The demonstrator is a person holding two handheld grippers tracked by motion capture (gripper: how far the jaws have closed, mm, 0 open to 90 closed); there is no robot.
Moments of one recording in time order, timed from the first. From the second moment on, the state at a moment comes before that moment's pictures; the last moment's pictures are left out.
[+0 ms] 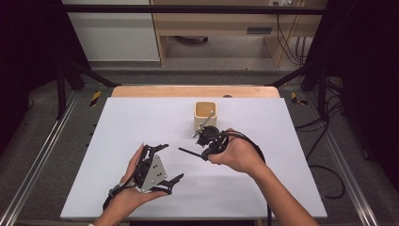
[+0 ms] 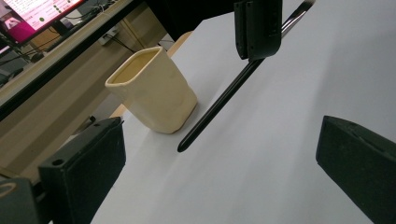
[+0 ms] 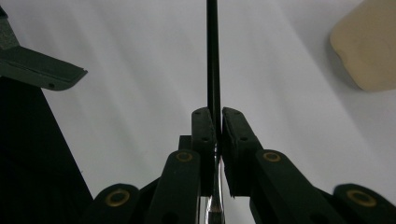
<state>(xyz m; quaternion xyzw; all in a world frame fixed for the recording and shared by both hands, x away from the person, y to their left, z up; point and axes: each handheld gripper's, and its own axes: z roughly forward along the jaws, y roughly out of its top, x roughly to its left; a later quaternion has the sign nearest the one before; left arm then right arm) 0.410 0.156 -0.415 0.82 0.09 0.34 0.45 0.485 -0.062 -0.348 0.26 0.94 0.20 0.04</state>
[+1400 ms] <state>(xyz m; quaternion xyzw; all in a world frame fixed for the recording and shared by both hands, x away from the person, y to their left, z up) 0.408 0.132 -0.425 0.83 0.04 0.37 0.41 0.479 -0.060 -0.347 0.25 0.95 0.19 0.01</state>
